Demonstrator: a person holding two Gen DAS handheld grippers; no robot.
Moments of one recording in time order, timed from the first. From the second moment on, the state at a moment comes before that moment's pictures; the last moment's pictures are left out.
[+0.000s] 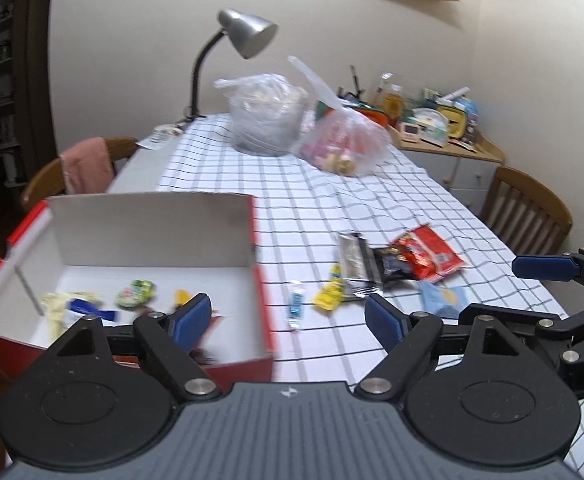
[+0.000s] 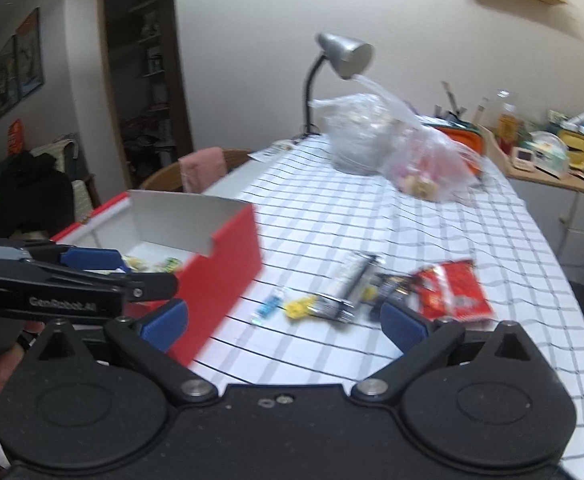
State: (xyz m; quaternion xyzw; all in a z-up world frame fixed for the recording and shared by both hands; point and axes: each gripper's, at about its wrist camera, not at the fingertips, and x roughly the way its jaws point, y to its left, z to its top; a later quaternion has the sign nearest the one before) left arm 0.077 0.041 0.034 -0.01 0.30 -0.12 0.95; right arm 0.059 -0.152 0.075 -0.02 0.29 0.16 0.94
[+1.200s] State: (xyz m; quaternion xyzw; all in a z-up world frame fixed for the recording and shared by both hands) left arm 0.178 -0.065 -0.026 0.06 0.41 -0.09 0.91; right arm 0.165 -0.250 -0.021 -0.17 0.37 0.22 0.89
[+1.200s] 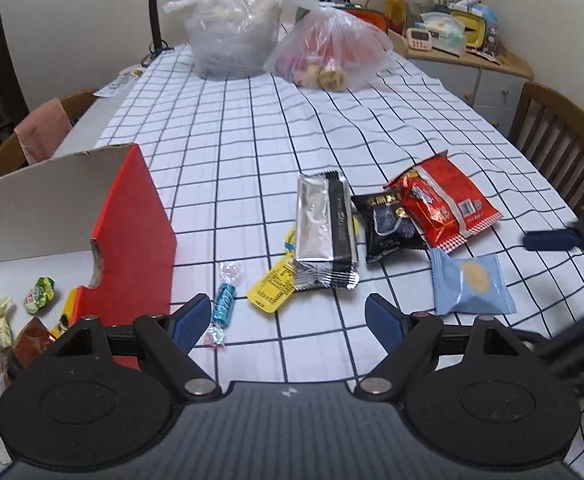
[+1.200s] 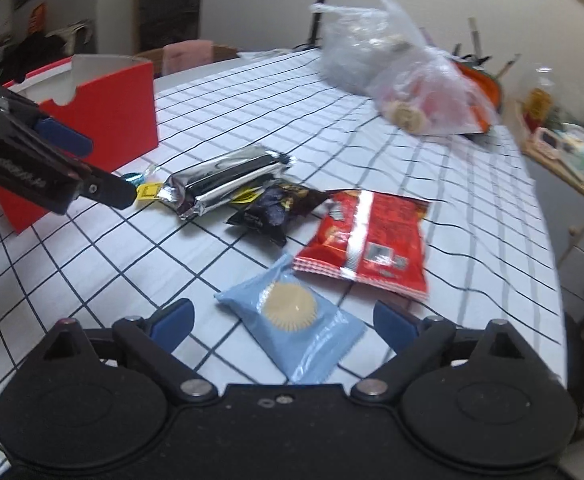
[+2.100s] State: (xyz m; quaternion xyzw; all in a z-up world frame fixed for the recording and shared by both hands) left arm 0.201 -0.081 -0.049 0.12 0.43 0.02 0.90; right arm 0.170 -0.281 -0.031 -0.03 0.31 0.31 0.89
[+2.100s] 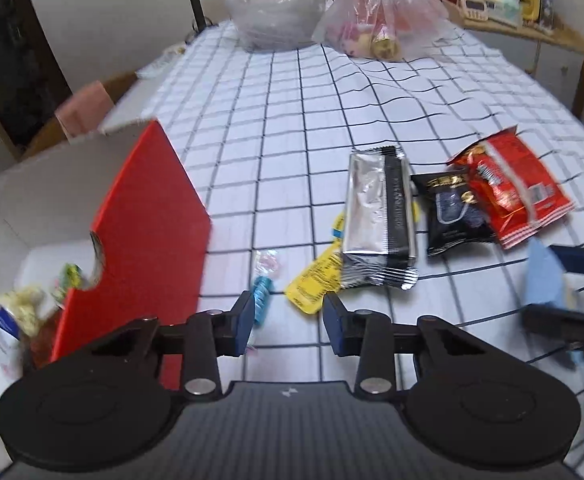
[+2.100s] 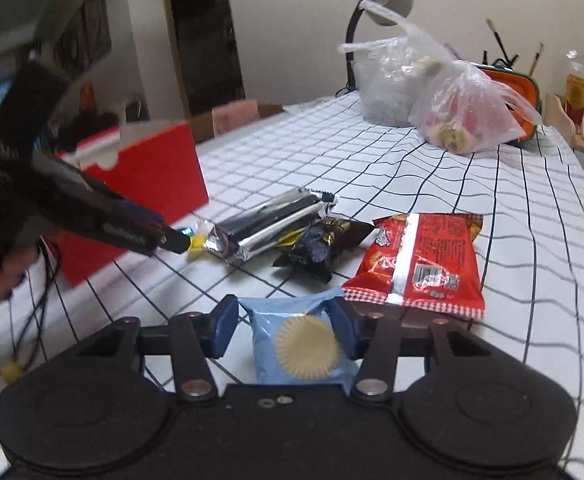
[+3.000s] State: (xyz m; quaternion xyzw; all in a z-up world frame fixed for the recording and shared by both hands) left arm 0.222 -0.071 -0.069 0.08 0.44 0.06 0.89; right arm 0.172 -0.294 -0.036 0.02 0.32 0.28 0.90
